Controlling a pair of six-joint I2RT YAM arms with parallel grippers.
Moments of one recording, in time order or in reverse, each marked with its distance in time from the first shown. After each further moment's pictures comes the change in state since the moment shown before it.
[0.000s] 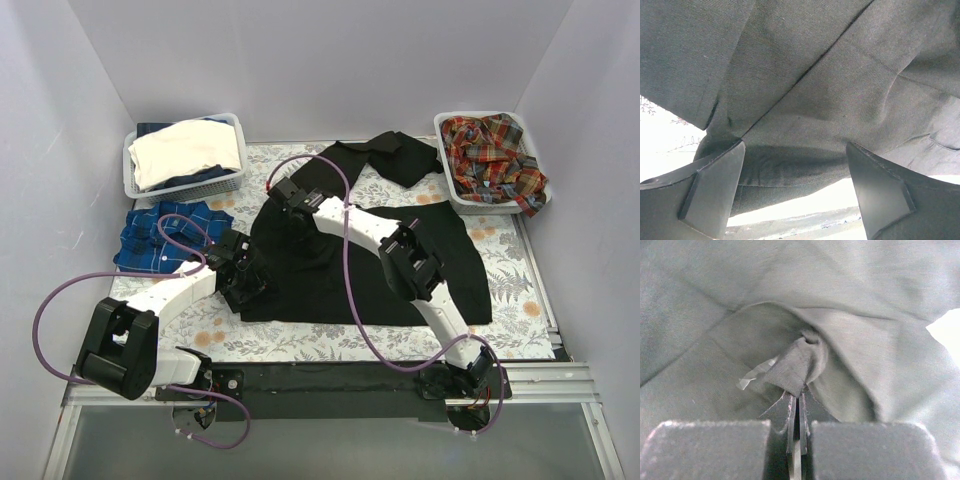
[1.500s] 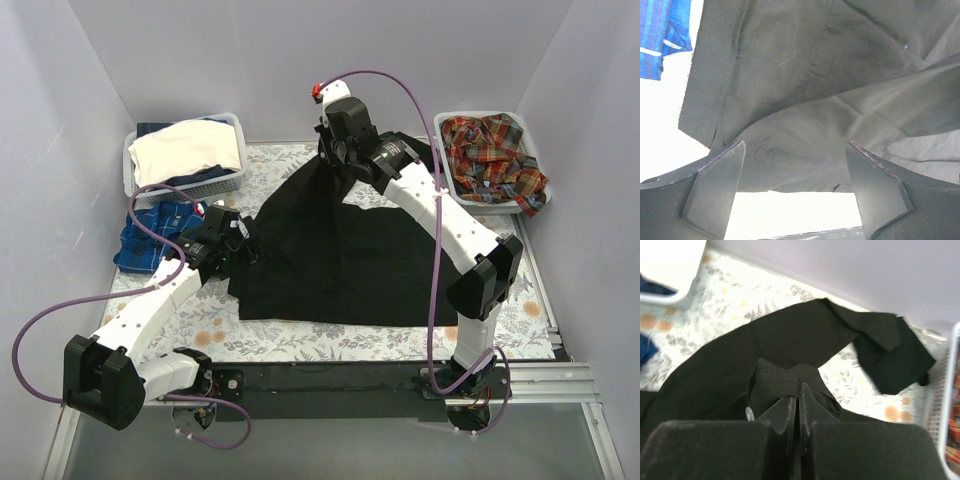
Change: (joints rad) left arm -0.001 -0.159 0.212 -0.086 -0.187 0.146; right arm -0.133 -0.454 0.101 0.042 0.101 -0.100
